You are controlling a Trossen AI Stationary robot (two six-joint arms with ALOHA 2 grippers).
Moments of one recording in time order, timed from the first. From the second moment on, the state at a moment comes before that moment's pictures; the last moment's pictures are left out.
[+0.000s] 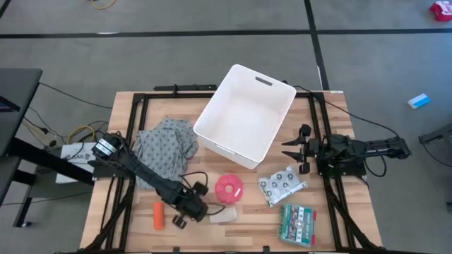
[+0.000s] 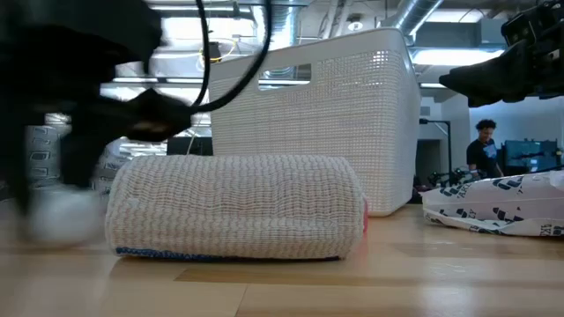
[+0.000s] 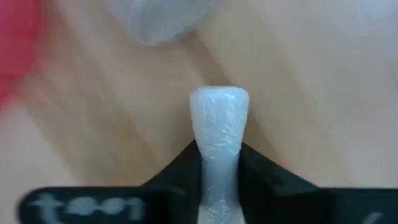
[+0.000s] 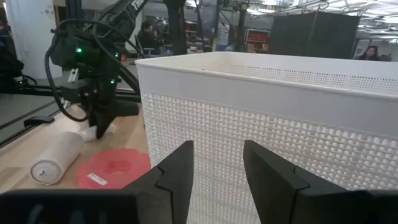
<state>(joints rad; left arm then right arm) -0.54 1.84 1.10 -0.50 -0.06 0.01 0.09 0.05 0.01 0.04 0.13 -0.14</state>
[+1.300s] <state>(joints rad) 0.21 1.85 1.62 -0.46 -0.22 0.34 0.09 0.05 0.01 0.09 0.14 -0.14</state>
